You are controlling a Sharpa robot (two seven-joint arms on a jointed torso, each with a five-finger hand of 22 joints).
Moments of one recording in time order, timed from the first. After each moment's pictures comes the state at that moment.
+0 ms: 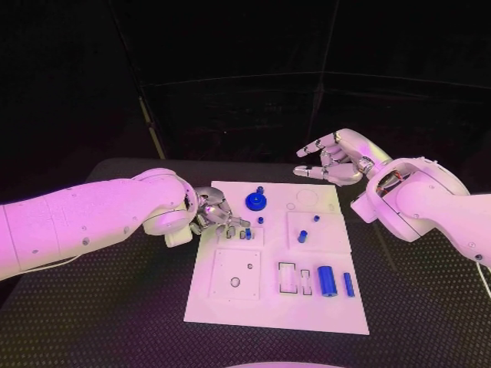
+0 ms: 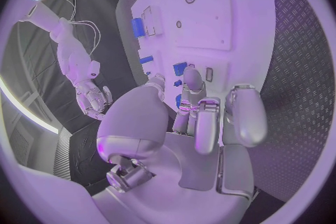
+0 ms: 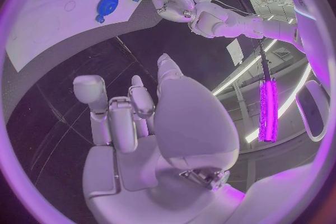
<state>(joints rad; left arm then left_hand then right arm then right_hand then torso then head) 1.33 -0.71 -0.18 1.43 -0.80 0.09 -0.45 1.06 0.02 -0.04 0.29 0.15 0.94 0.08 0.53 0.31 1.15 0.01 0.95 0.73 1.47 -0.06 1.56 1.31 0.08 1.46 0.05 1.34 1.15 1.11 -0.88 0.19 1.65 -1.14 -0.40 -0.10 1.40 -0.10 -0.04 0.29 0.22 0.88 0.17 0.10 0.07 1.31 0.09 1.25 1.18 1.47 0.01 1.50 1.31 0.12 1.22 0.11 1.24 0.85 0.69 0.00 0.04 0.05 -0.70</state>
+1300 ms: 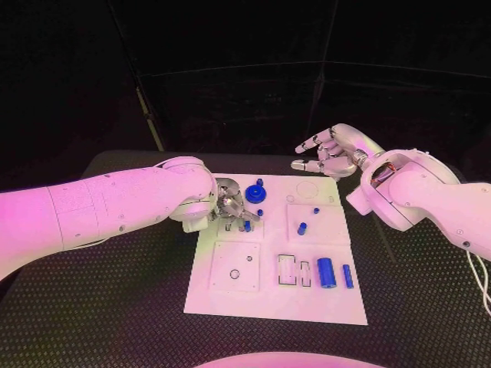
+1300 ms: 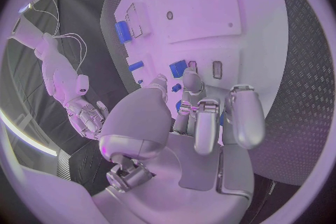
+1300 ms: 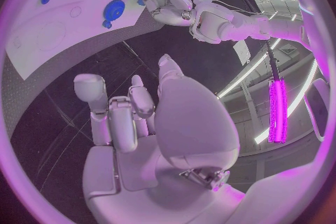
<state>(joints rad) 1.33 -0.57 -0.19 1.33 -0.89 0.13 -0.51 1.10 0.05 -0.08 0.28 0.15 0.89 0.08 0.60 0.38 1.15 0.00 1.00 0.76 1.47 -0.06 1.56 1.31 0.08 1.46 0.05 1.35 1.18 1.11 -0.84 0.19 1.61 -1.14 -0.38 -0.16 1.39 -0.10 -0.05 0.29 0.23 0.89 0.17 0.10 0.07 1.31 0.08 1.25 1.18 1.47 0.01 1.50 1.31 0.12 1.21 0.11 1.23 0.83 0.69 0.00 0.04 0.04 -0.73</state>
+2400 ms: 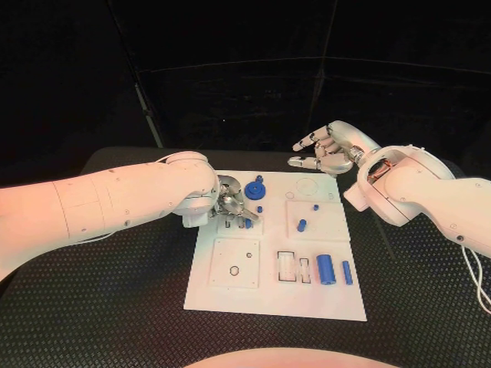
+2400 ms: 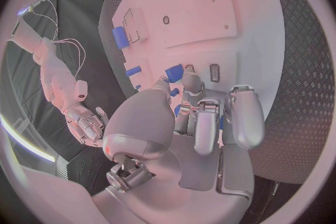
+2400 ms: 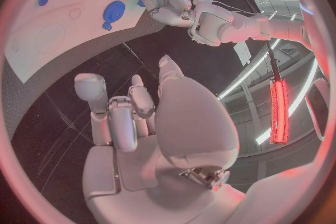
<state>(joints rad) 1.33 -0.55 -0.18 1.30 -0.91 0.19 -0.52 1.18 0.09 -0.08 0.25 0.15 0.87 0.08 0.63 0.41 1.15 0.00 1.01 0.77 1.47 -0.06 1.56 1.31 0.08 1.46 0.05 1.36 1.19 1.11 -0.83 0.19 1.59 -1.14 -0.36 -0.16 1.38 -0.09 -0.05 0.29 0.23 0.89 0.16 0.11 0.07 1.31 0.08 1.25 1.18 1.47 0.01 1.49 1.31 0.12 1.21 0.11 1.22 0.83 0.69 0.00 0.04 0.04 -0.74</state>
